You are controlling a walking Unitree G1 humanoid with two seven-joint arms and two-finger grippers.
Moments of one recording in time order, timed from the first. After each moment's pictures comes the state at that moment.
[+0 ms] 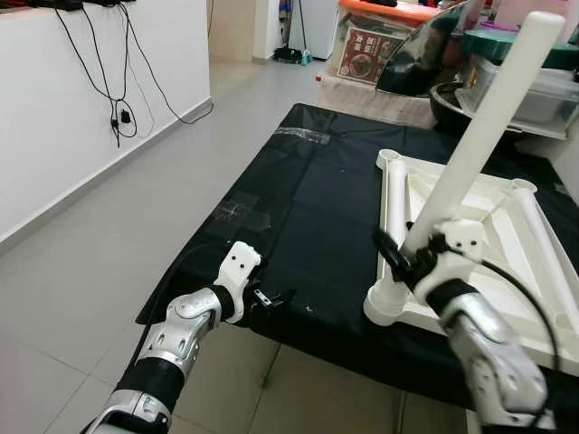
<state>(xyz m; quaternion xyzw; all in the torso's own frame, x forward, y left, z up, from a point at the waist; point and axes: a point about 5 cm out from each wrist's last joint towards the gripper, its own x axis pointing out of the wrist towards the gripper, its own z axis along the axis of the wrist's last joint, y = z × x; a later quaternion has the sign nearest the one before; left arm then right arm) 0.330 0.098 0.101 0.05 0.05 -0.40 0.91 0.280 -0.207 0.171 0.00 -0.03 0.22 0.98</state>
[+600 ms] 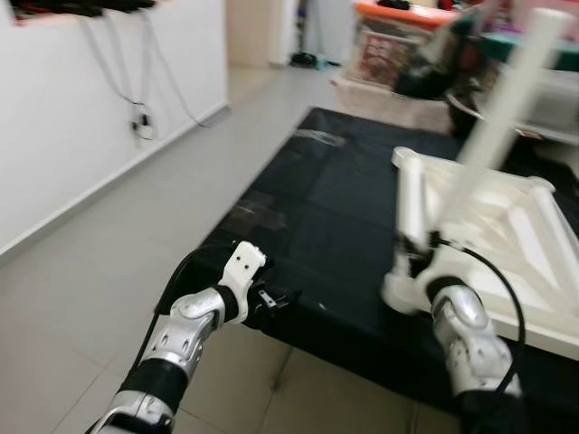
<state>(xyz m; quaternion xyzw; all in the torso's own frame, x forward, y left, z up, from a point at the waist) 0.325 0.106 0.096 0.06 0.05 -0.40 0.91 0.281 -0.256 0.124 0.04 0.03 -0.31 0.95</state>
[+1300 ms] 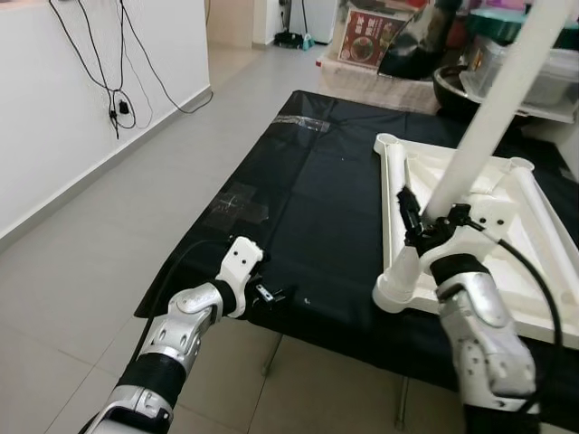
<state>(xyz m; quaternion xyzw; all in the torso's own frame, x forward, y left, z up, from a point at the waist) 0.328 0.101 0.101 0.06 0.04 -0.41 0.91 0.289 -0.201 0.206 0.02 -0.10 0.15 0.98</state>
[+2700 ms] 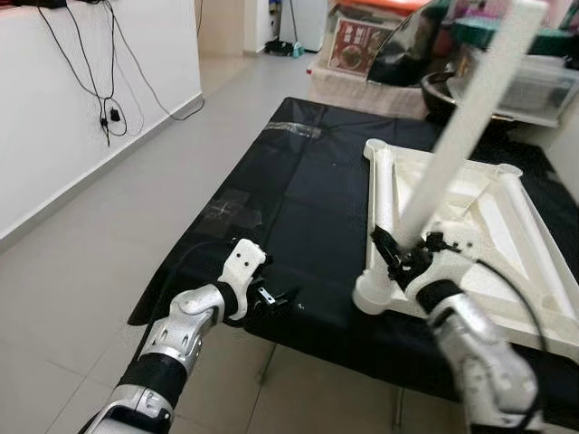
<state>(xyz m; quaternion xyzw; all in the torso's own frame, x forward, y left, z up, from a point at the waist) 0.330 0.095 0.105 0.06 0.04 -0.42 0.91 0.289 -0.181 0.184 0.05 -0.04 0.20 0.98</state>
